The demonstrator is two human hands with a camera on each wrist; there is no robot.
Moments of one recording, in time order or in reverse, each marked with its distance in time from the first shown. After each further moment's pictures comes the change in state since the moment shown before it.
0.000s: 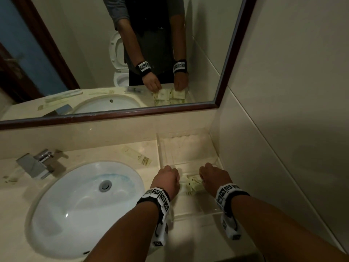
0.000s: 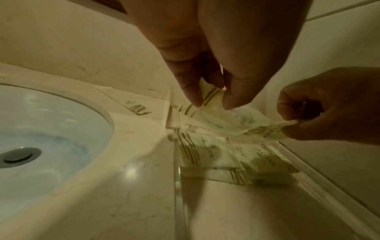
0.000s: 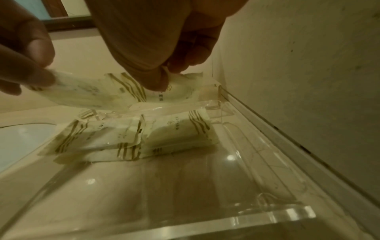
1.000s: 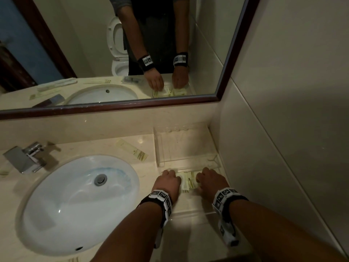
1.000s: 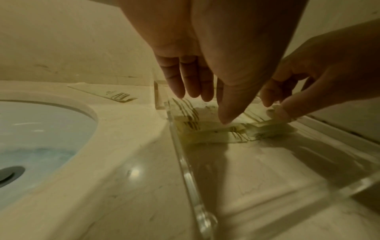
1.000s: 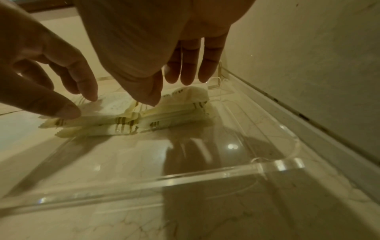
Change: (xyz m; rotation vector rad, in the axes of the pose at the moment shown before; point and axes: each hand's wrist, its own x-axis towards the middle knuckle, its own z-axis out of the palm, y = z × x) left_hand 0.005 0.010 0.033 0.287 -0.232 0.073; right_hand 0.002 0.004 0.032 0.047 -0.159 -0.005
